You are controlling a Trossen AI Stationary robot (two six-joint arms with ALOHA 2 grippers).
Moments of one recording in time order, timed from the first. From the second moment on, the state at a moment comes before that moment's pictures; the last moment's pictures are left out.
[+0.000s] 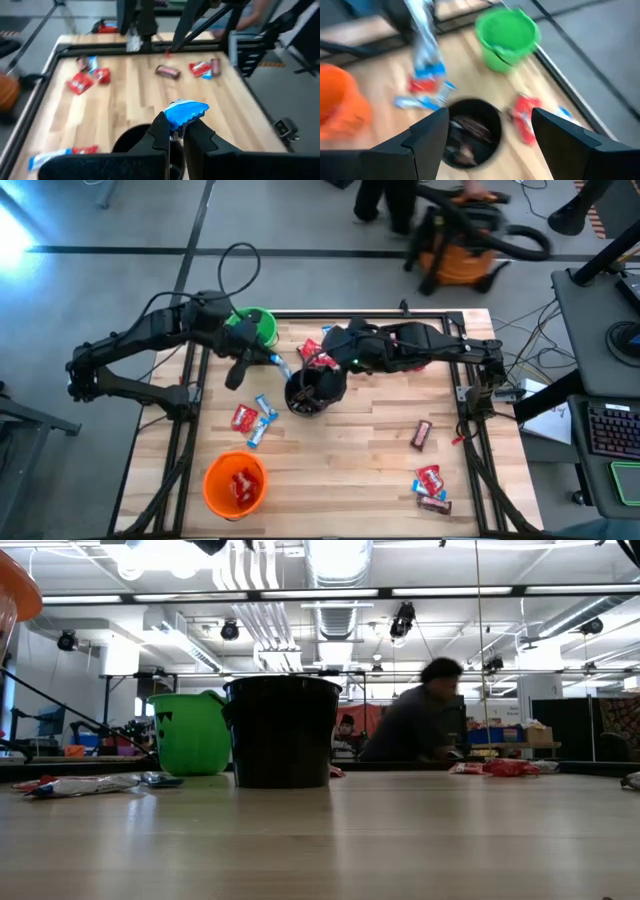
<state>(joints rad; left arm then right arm) 0.29 1.11 1.33 -0.75 0.39 0.17 0.07 1.89 2.29 -1.20 0.37 0.34</state>
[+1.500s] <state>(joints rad) 1.04 1.36 1.31 -1.04 0.43 0.46 -0.04 1.89 2.19 -1.49 0.47 0.48</state>
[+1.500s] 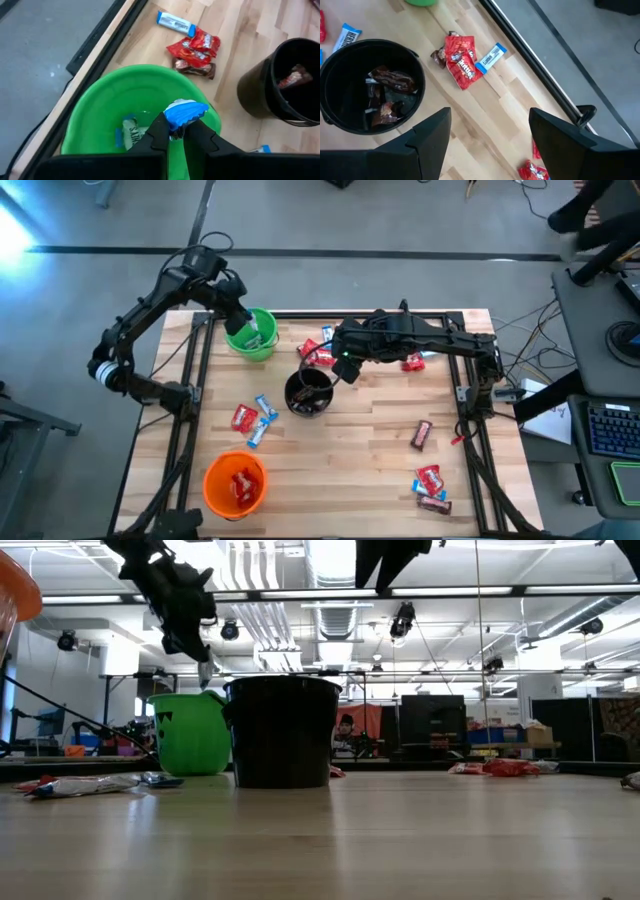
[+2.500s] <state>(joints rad) 1.02 1.28 1.31 -1.10 0.57 0.50 -0.06 1.89 2.17 -1.54 0.54 0.60</state>
